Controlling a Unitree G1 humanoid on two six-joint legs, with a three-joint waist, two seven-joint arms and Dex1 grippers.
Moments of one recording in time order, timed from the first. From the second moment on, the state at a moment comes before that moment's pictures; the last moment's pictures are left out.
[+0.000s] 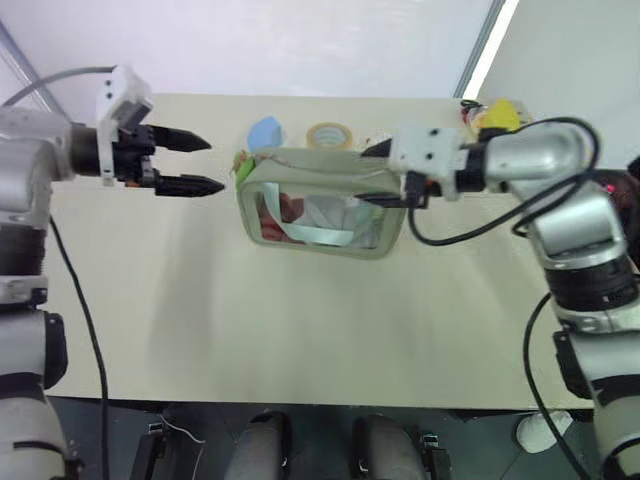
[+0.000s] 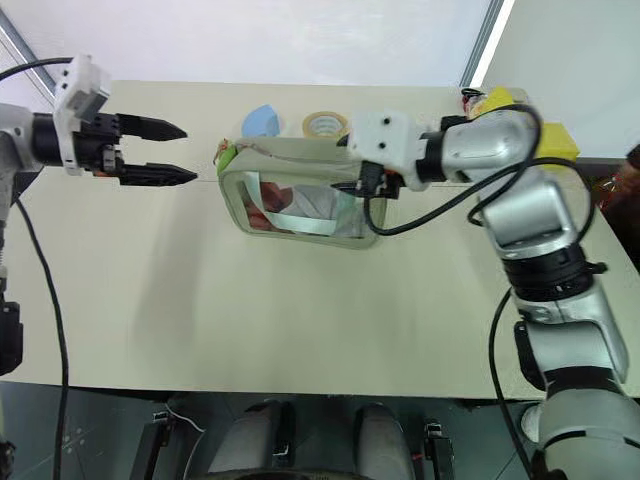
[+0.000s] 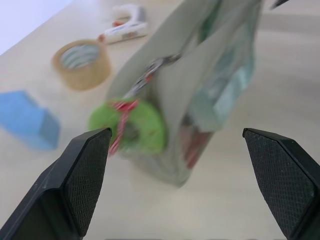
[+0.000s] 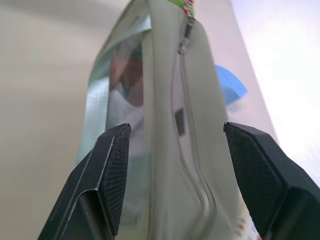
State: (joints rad) left arm -1.03 0.95 -0.04 0.48 -0.30 0.47 -1.41; right arm -0.92 -0.77 0.18 -0.16 0.07 0.45 1.11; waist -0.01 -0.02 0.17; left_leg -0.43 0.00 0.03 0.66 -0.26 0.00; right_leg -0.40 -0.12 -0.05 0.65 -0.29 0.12
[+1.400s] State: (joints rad) left arm -1.24 0.65 0.01 1.04 -0.13 0.13 -1.25; right arm -0.81 -0.74 0.22 -0.11 0.06 0.42 1.06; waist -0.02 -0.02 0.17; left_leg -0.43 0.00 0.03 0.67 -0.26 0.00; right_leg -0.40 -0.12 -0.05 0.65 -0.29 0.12
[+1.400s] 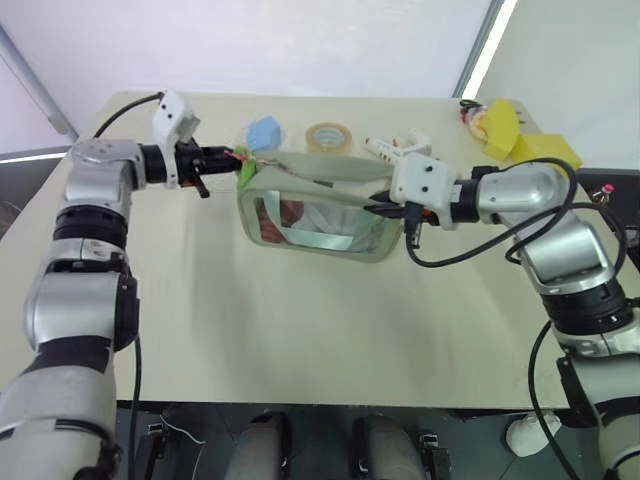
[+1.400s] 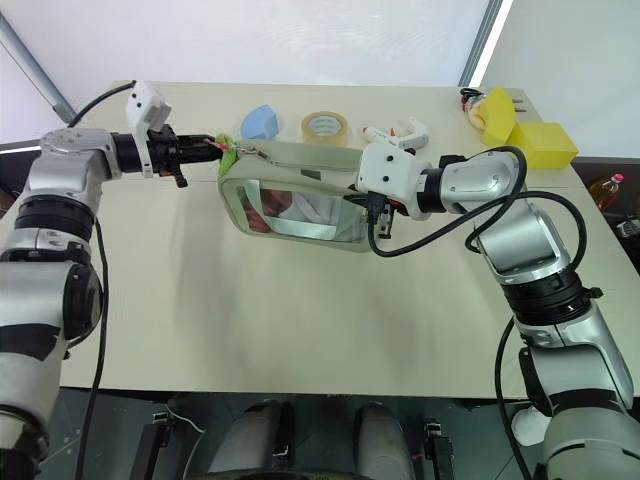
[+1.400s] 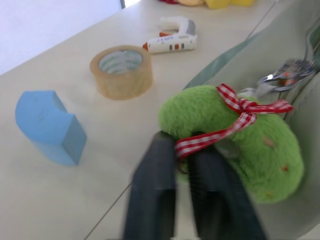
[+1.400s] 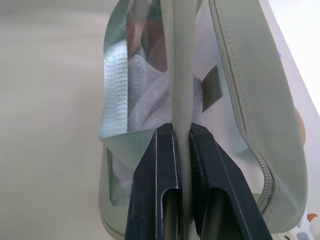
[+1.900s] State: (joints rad) left arm -1.24 0.59 -0.01 0.75 -0.21 0.30 -1.41; right arm -0.83 -0.70 0.22 -0.07 0.03 0.39 1.04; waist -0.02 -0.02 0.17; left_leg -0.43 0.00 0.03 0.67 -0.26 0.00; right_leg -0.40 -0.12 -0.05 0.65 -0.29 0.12
